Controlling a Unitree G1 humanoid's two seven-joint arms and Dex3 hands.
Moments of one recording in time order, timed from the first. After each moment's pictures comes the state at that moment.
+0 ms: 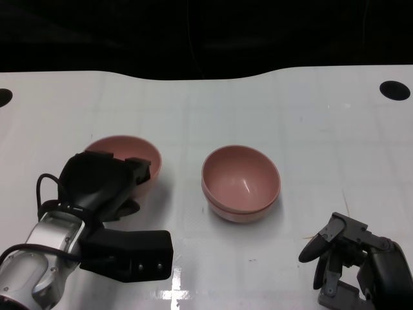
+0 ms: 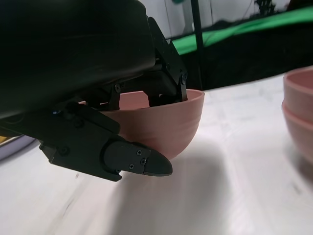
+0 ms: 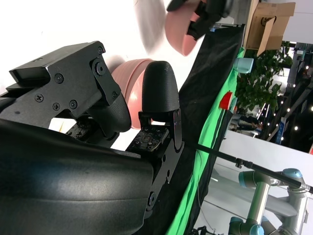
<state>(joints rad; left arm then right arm) -0.41 0.38 -0.43 0.42 0.94 -0.08 0.24 0.31 -0.01 0.12 -0.13 -0.12 -0.38 -0.04</state>
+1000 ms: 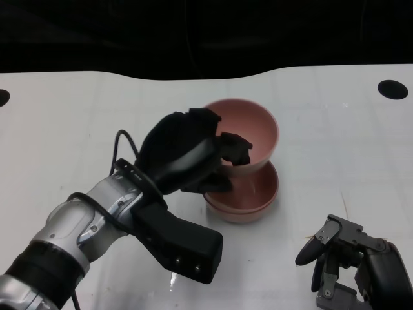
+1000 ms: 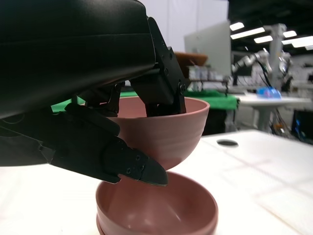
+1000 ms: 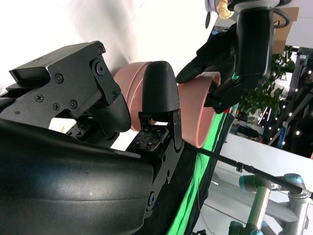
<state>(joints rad) -0.64 0.26 -0.55 0.52 0.86 -0.49 0.29 0.31 -0.01 0.12 -0.13 -0.14 -0.38 -0.02</state>
